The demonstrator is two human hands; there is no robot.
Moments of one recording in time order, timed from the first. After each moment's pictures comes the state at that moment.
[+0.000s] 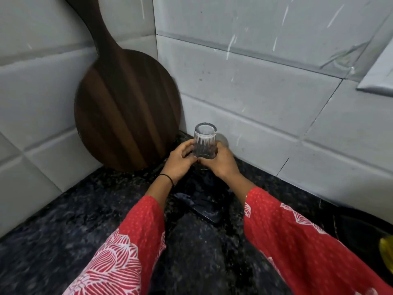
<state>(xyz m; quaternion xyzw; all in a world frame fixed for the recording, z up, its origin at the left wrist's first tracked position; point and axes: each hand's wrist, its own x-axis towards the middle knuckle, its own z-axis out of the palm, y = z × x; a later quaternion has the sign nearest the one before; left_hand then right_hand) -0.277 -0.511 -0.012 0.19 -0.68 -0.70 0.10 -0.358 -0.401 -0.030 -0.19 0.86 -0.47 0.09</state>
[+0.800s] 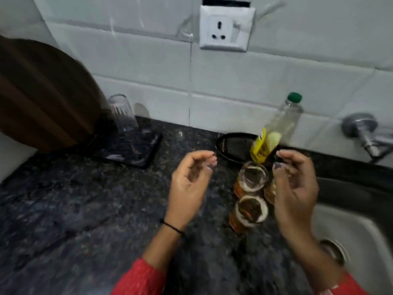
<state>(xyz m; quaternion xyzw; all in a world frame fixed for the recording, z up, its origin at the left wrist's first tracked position) -0.086 -0.249 0.064 -0.05 -0.65 -0.74 0.15 -0.096 -0.067 0.067 -0.03 0.75 -0.58 -0.31</state>
